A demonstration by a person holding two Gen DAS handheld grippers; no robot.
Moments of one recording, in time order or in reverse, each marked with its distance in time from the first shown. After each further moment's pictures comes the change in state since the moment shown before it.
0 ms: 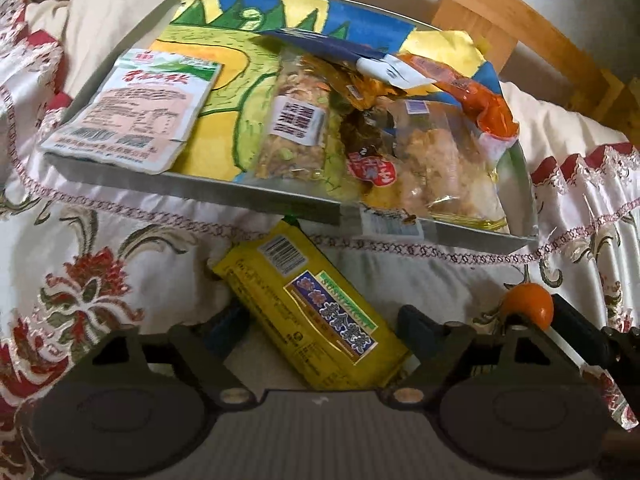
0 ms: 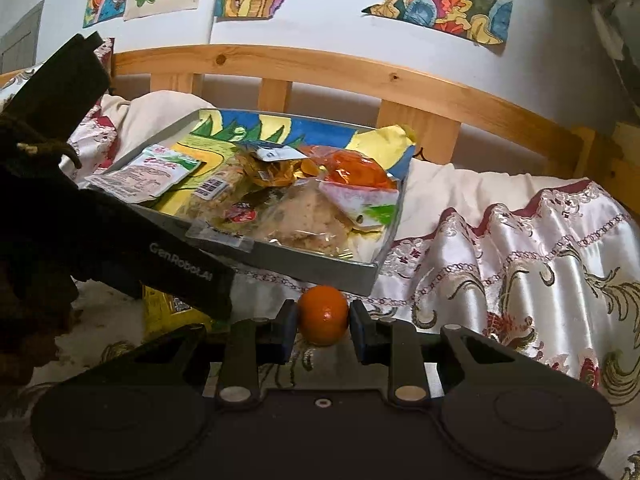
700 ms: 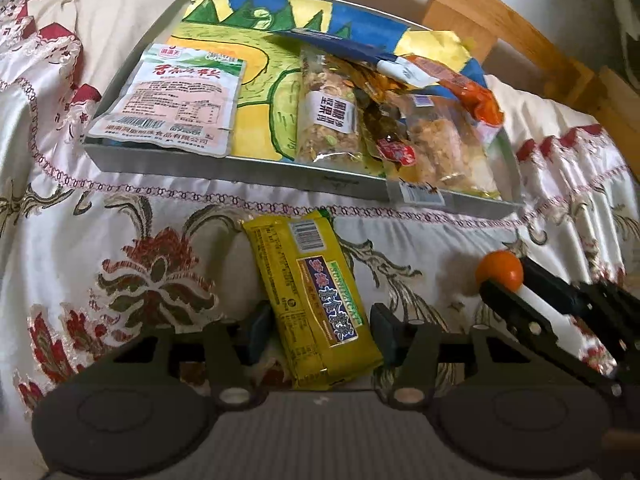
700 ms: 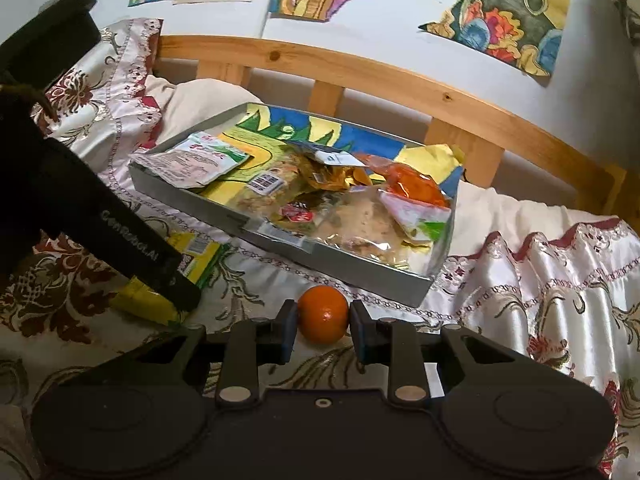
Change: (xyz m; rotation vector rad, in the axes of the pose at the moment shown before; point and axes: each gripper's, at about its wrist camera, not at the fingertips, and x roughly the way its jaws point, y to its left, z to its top) left arm -0.029 0.043 -0.008 0.077 0.028 -0.087; right arm -0.003 0.034 0.000 -0.117 -0.022 0.048
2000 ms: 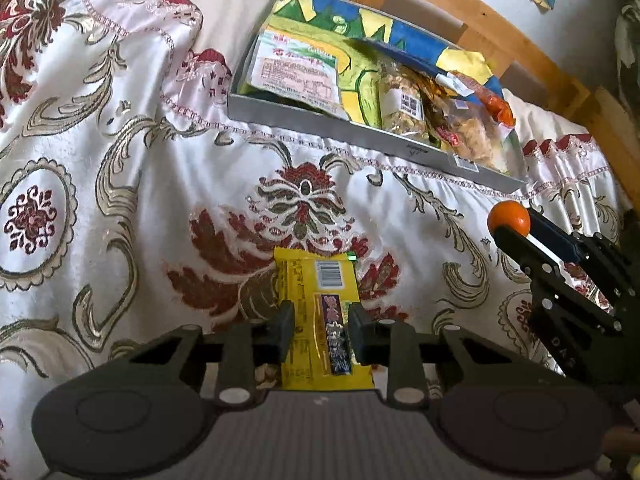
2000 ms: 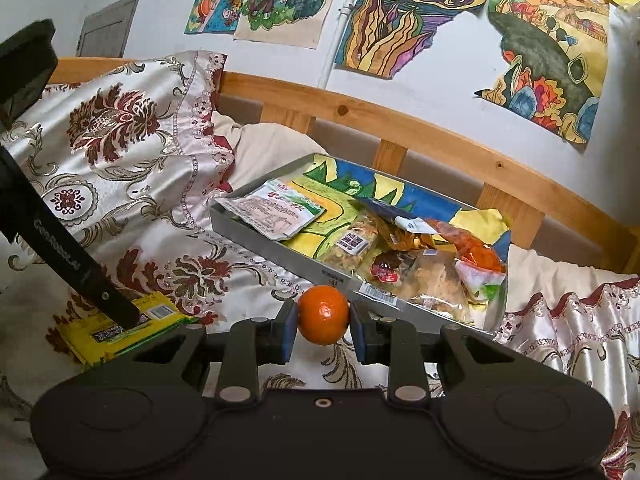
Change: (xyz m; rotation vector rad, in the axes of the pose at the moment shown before) left arm -0.081 0.078 -0.051 -0.063 0.007 -0.008; right arm -0.043 0.062 0.020 -0.067 -0.114 0.075
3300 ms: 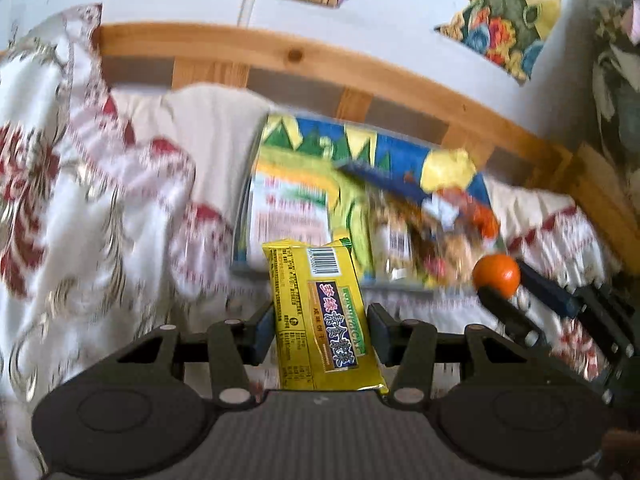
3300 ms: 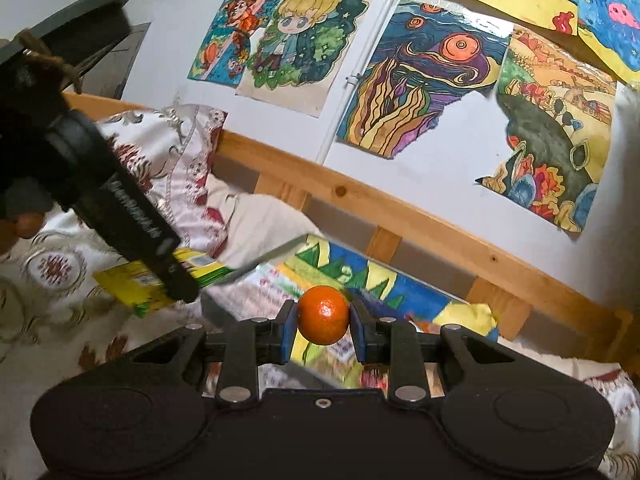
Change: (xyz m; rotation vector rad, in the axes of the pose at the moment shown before) left arm -0.042 -0.009 0.087 0.078 -0.224 0.009; right arm 0.007 0.016 0.065 -0.070 -0.163 -0.058
